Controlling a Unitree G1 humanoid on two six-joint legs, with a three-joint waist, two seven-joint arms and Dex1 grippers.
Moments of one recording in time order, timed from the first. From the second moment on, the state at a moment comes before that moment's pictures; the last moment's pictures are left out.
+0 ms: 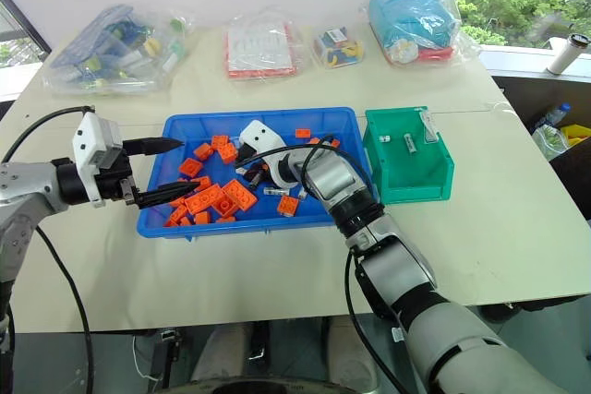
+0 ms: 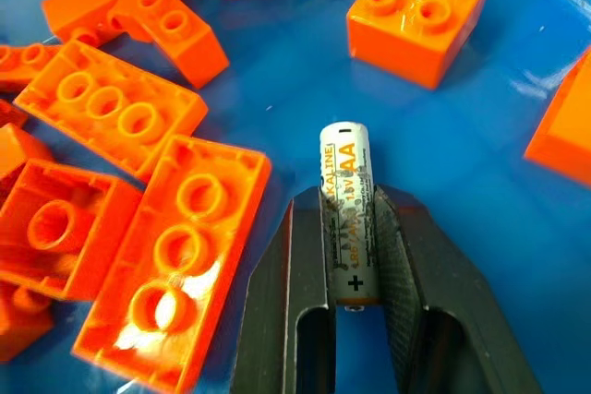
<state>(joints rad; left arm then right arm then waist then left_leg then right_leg) -0.27 0.86 0.18 -0.26 -0.56 0.49 -1.05 -0.91 -0.13 0.34 0.37 0.08 0.82 0.76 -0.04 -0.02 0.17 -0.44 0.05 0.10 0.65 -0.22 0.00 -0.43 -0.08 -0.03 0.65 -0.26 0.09</state>
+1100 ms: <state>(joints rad) -0.40 0.77 0.05 -0.19 -0.53 0.46 -1.08 -0.77 -0.66 -0.01 -0.26 0.40 1.19 0.73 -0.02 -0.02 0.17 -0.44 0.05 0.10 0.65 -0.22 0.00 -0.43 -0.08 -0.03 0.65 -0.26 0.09</state>
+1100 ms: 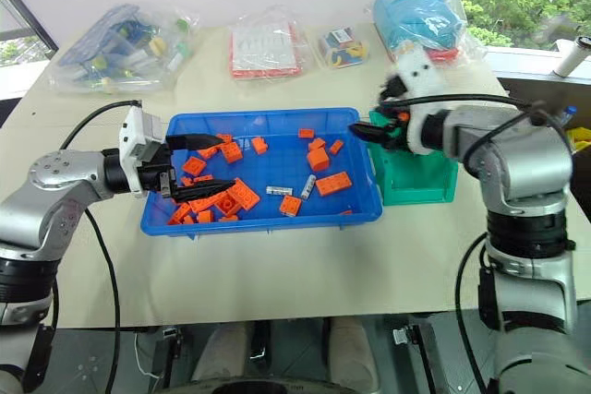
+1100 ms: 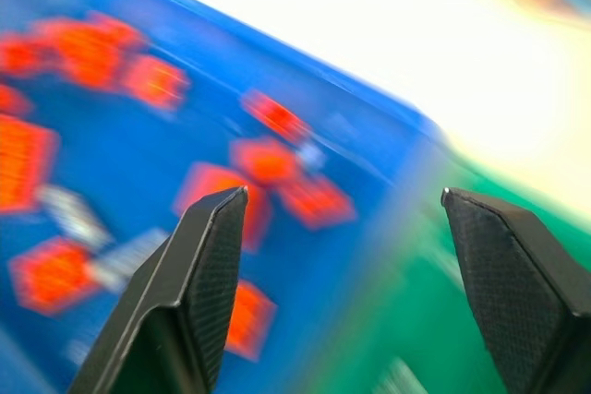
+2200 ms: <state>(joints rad) -0.33 0.80 0.13 -0.29 -0.56 0.49 -1.00 -0.85 -0.40 0.49 0.11 0.08 0.79 0.93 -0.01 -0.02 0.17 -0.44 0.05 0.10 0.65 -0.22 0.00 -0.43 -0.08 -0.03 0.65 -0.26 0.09</state>
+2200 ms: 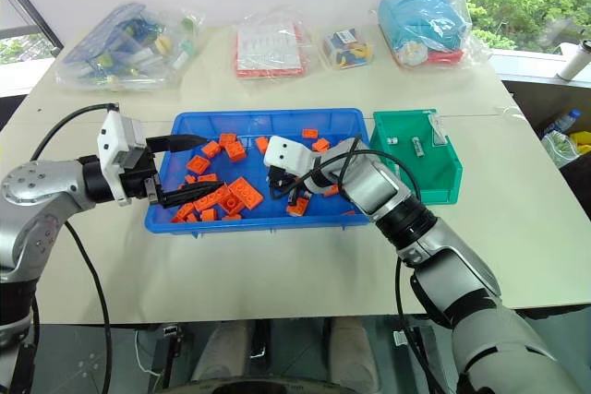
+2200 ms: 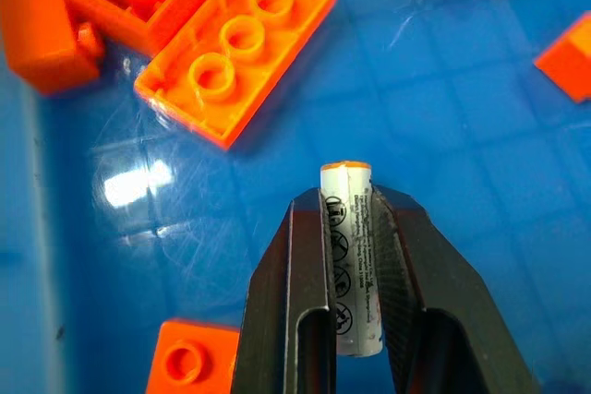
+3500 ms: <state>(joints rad) -0.44 0.75 0.03 -0.19 -0.52 0.46 -1.06 -0.75 -0.65 0.29 -0.16 0.33 0.99 0.87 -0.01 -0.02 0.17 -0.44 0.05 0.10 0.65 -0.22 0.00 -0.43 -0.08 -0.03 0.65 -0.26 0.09</state>
